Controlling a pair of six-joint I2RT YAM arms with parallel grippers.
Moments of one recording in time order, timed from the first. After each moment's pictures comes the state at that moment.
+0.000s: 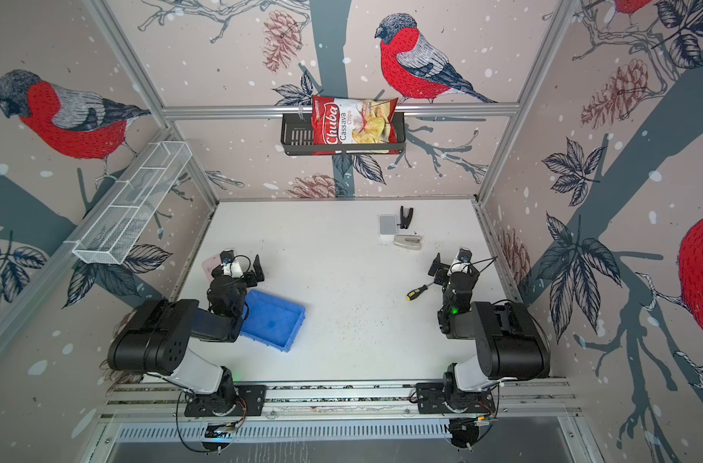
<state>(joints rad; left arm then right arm) -0.04 1.56 0.23 1.20 -0.18 -0.02 0.03 1.50 0.23 1.09 0.21 0.08</state>
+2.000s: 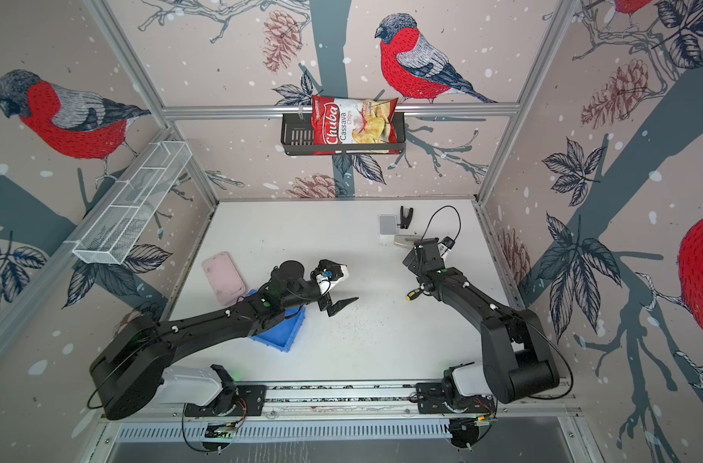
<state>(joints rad) -0.79 1.36 0.66 0.38 0.36 0.34 0.30 1.43 0.78 -0.23 0.28 0.82</state>
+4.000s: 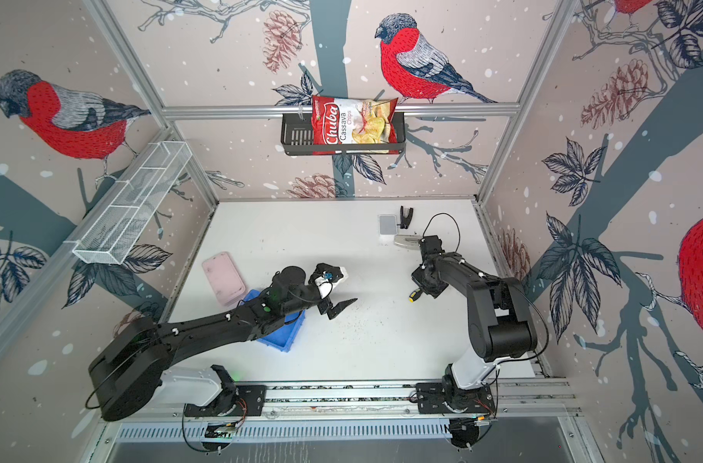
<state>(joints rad) -0.82 1.34 0.62 0.40 0.23 0.25 0.20 1.62 0.92 -0.57 0.05 0.92</state>
